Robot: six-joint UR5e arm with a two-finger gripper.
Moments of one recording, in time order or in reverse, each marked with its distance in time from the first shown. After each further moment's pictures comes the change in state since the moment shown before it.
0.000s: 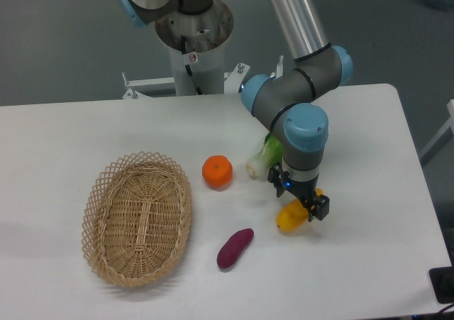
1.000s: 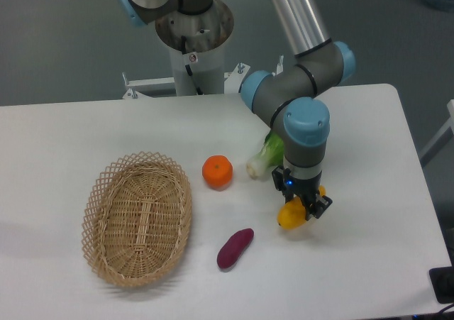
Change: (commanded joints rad) arm 0.012 0.101 0.043 -0.012 -0.069 -0.002
